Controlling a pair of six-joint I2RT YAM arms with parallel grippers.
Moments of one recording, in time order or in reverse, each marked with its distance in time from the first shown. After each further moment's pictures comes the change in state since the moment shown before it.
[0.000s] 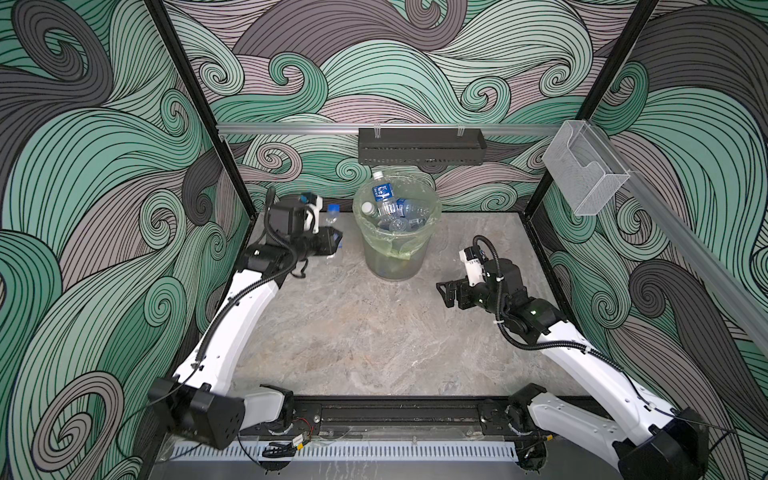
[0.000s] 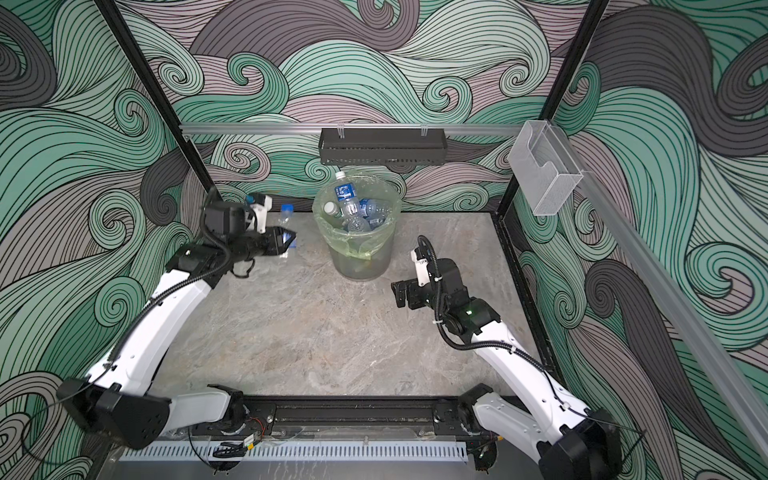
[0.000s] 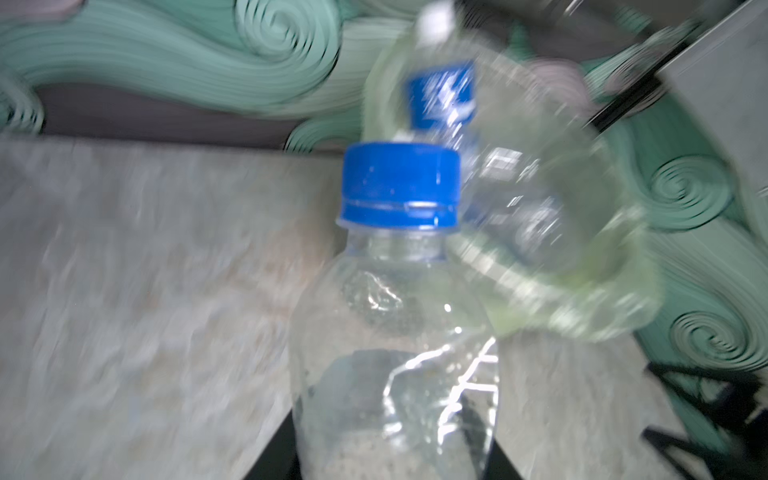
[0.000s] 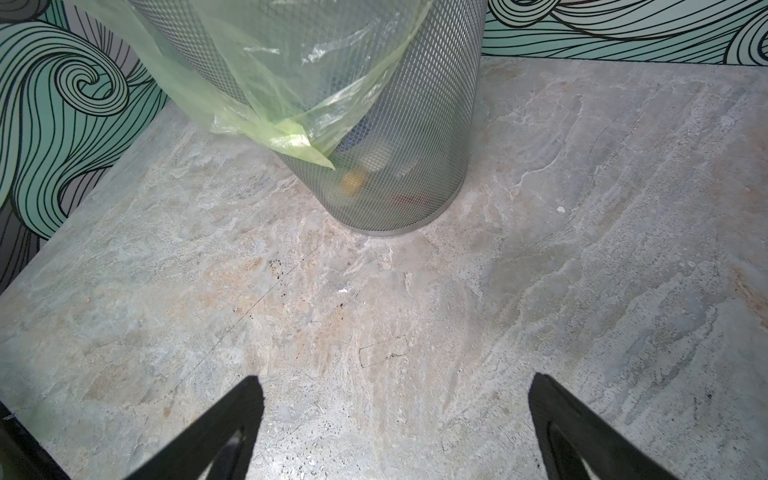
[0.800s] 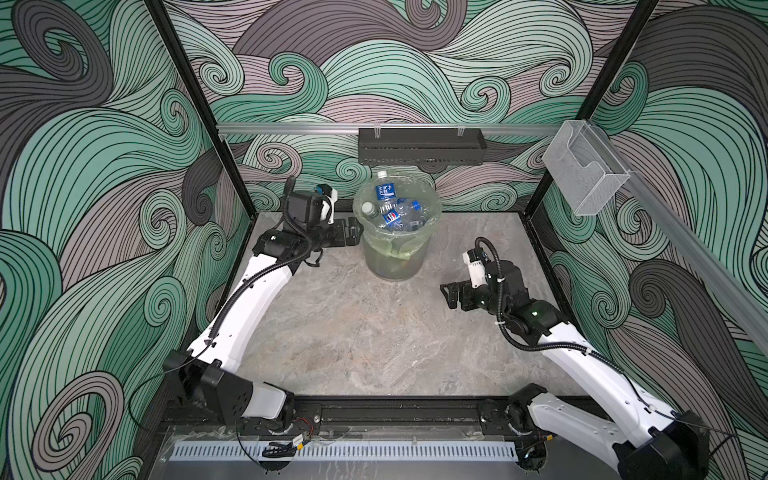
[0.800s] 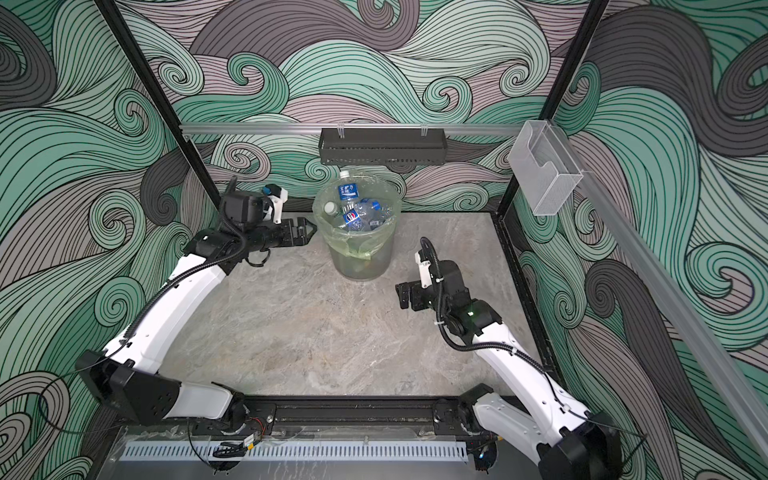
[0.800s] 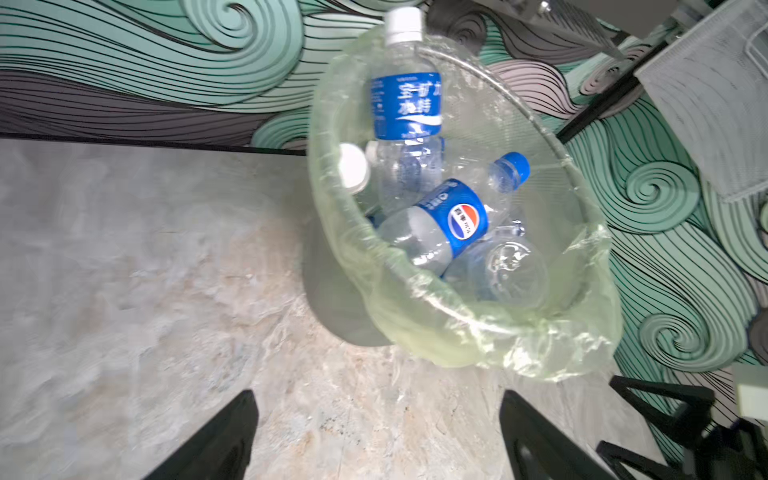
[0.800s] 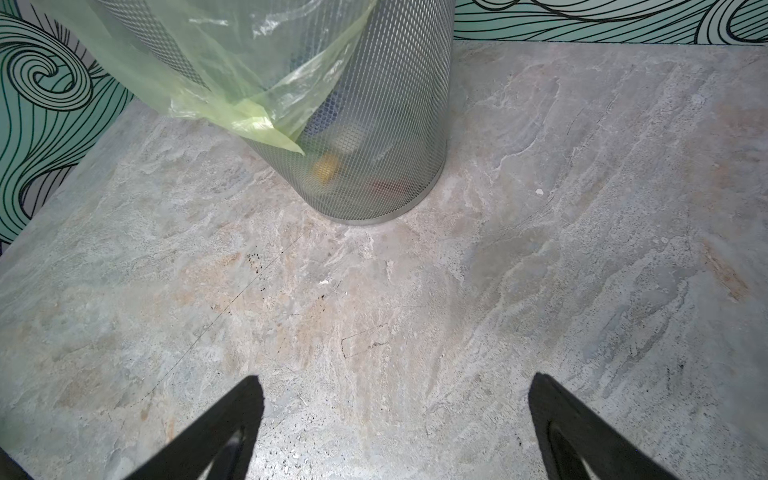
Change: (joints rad) left arm -0.042 0.004 -0.047 -0.016 -0.064 -0.077; right arm -0.019 -0.004 -0.012 -0.028 0.031 0.002
